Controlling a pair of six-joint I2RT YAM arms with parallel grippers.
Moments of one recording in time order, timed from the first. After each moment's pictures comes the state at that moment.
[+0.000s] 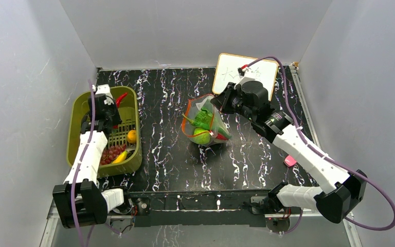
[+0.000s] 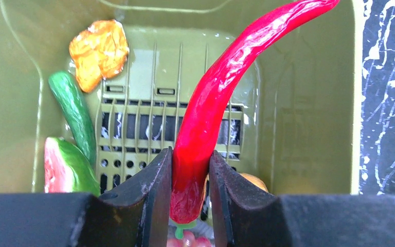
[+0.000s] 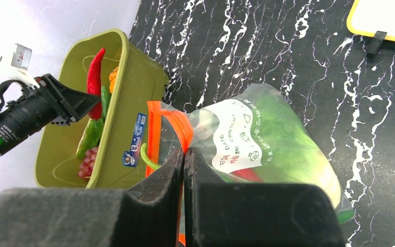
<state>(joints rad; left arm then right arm) 0.11 1.16 0.88 -0.39 -0.10 -0.03 0.61 1.20 1.19 -0.31 0.00 0.63</state>
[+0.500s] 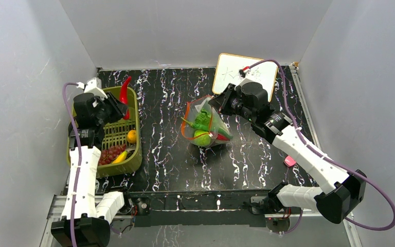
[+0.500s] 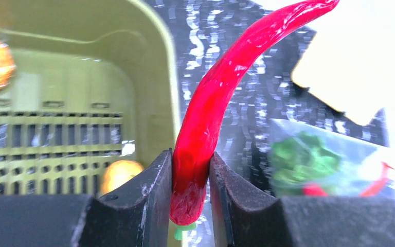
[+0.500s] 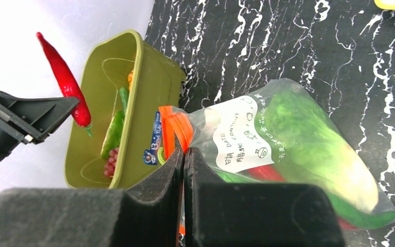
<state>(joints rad) 0.11 0.94 0.98 -0.53 0.20 -0.35 0.61 1.18 1.16 -0.28 -0.03 0.73</state>
